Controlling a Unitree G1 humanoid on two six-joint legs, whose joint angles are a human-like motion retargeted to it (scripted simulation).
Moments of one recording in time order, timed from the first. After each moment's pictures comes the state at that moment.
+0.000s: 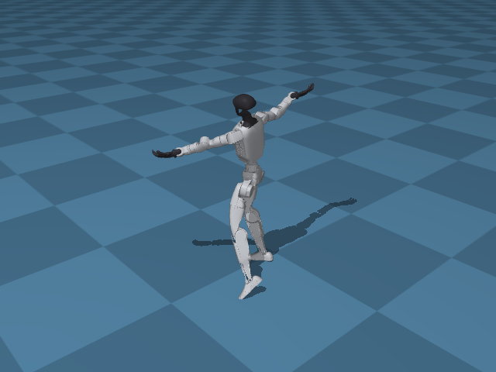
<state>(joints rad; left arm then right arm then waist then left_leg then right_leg) -1.09 0.72 0.65 1.61 -0.64 -0.26 -0.04 -0.05 -1.15 -1.51 0.94 0.75 -0.35 -0.52 -0.35 -0.20 -0.13 -0.03 0.62 0.31 0.34 0.52 -0.05 -0.13 0.17 0.01 0.42 -0.25 -0.04</state>
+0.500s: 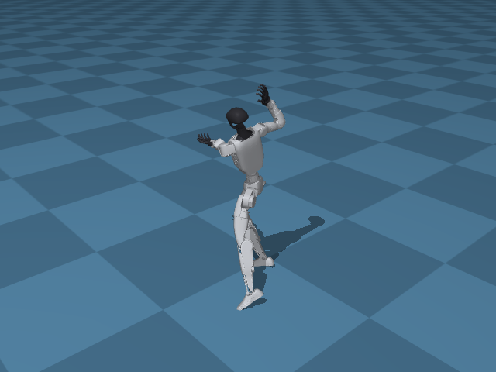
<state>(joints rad) -1.21 -0.15 0.54 1.60 -0.96 -0.36 -0.17 -0.10 -1.22 -1.07 -0.46 -0.04 -0.48 -0.75 -0.58 -0.19 -0.14 0.05 0.74 0.33 0.15 0.46 -0.24 -0.37 0.31 -0.01 0.83 -0.42 -0.01</state>
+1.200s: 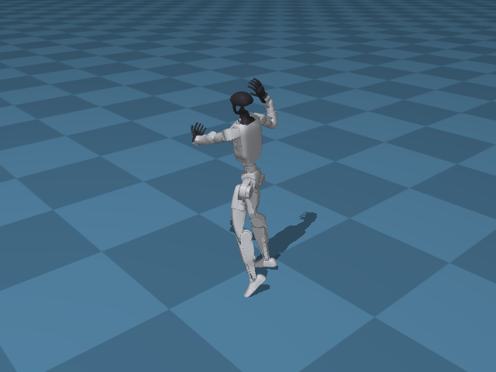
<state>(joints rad) -1.15 0.10 0.34 1.44 -0.54 0.35 -0.90 -0.04 -0.91 -1.27 -0.64 -0.28 -0.53 -0.18 -0.33 -0.14 -0.18 -0.04 0.37 0.54 0.23 0.52 0.00 -0.09 0.09 -0.01 0.20 -0.07 -0.08</state>
